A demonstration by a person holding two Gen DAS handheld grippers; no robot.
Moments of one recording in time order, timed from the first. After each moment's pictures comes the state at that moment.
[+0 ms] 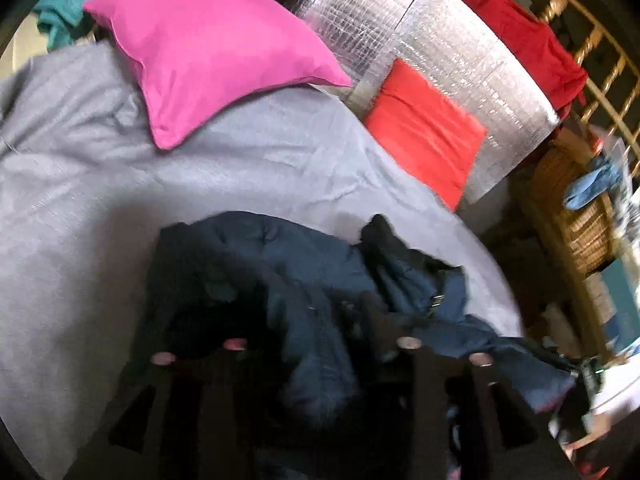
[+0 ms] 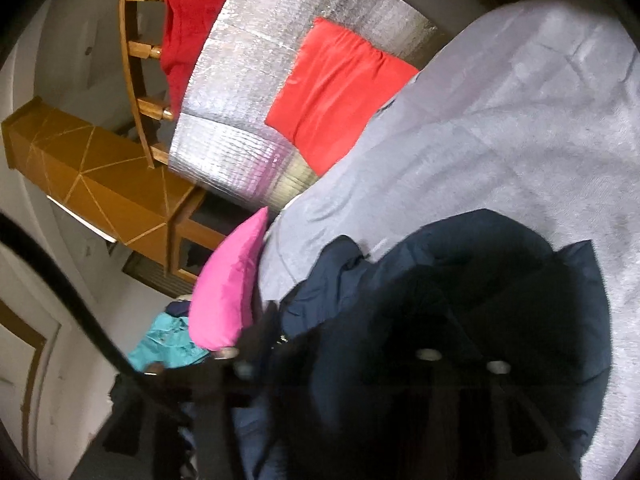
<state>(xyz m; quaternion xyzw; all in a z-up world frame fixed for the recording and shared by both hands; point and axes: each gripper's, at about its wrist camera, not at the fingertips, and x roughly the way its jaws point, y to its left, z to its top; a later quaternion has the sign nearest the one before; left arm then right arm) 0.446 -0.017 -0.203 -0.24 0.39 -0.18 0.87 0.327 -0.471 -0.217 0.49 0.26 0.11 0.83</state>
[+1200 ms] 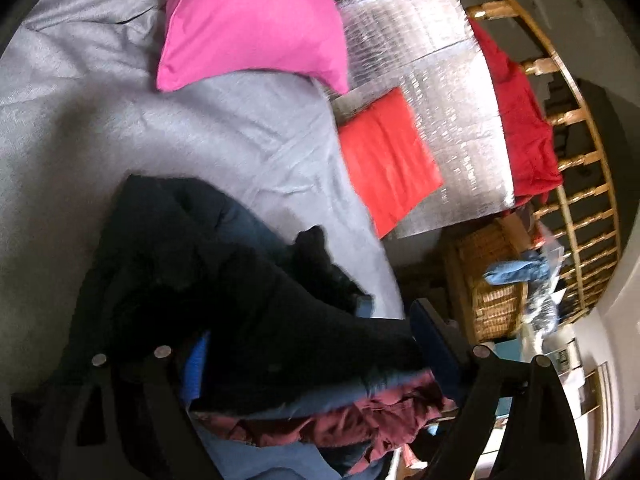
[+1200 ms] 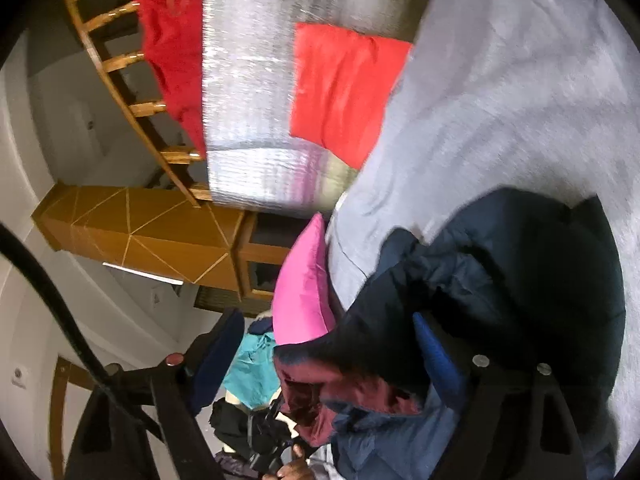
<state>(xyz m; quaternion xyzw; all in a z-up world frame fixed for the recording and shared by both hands) 0.447 0.019 -0.195 -0.44 0.39 -0.24 0.77 0.305 -0.495 -0.201 0.61 0.22 0.17 0.74</state>
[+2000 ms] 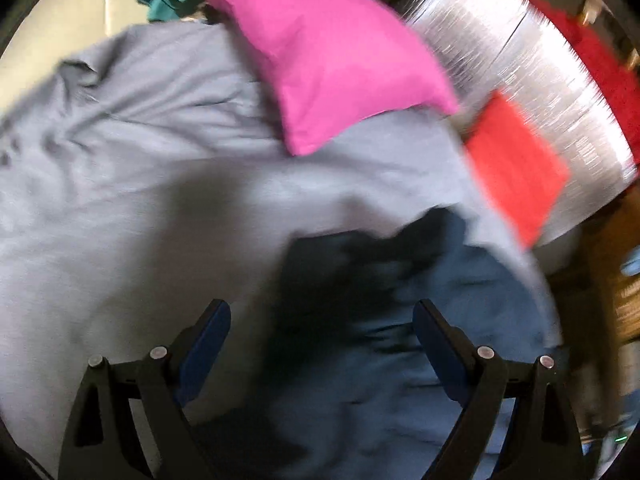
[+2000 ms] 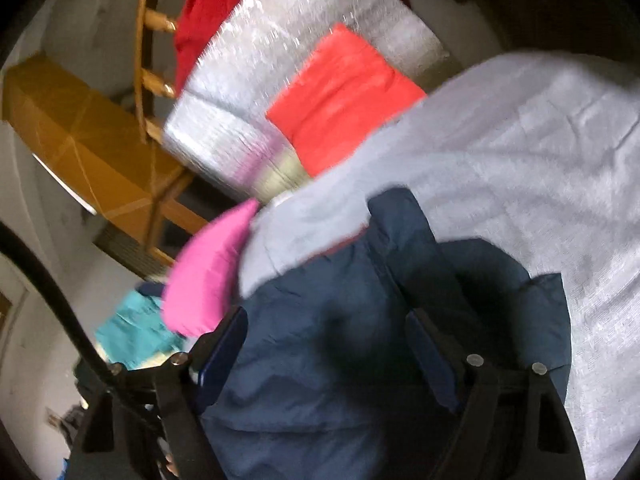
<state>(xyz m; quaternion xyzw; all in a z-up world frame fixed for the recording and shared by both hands) 0.442 0.038 -0.202 -0.22 0.45 0.02 0.86 0.323 -0.454 -0.183 0.41 0.31 0.06 0.86</state>
